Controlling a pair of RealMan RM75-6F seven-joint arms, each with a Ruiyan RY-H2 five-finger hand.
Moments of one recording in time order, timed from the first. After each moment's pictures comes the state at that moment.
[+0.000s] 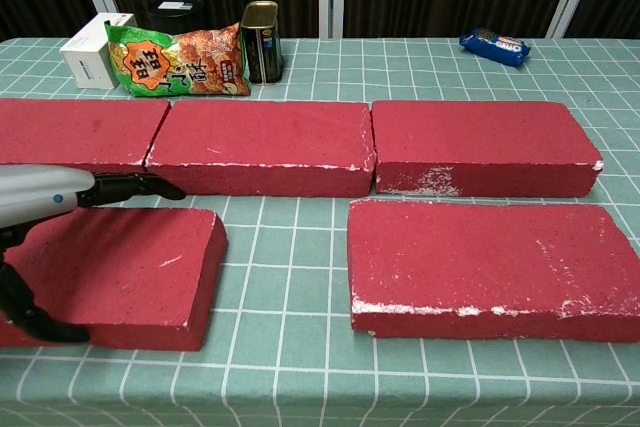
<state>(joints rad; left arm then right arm) -0.45 -1.28 0.03 -1.98 1.28 0.92 0.39 0.05 -1.11 0.12 -1.54 -1.42 1.50 0.06</state>
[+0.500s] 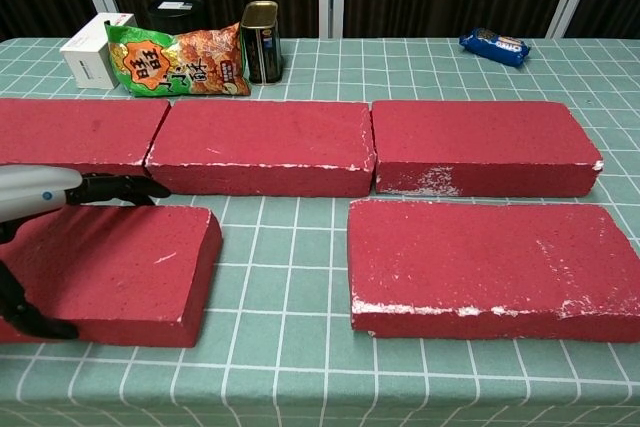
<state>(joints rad) -0.46 -1.28 0.04 -1.97 1.23 0.95 0.38 0.05 -1.12 0.12 -1.54 -1.42 1.50 0.05</state>
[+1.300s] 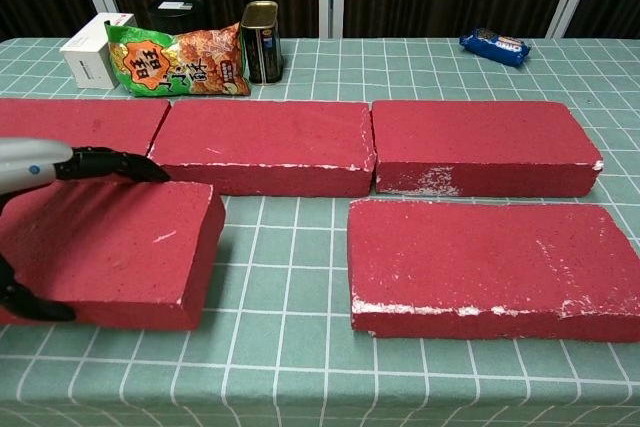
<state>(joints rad) -0.47 -1.23 0.06 -2.04 1.28 1.01 0.38 0.04 -1.12 0.12 -1.54 -1.41 1.50 0.05</state>
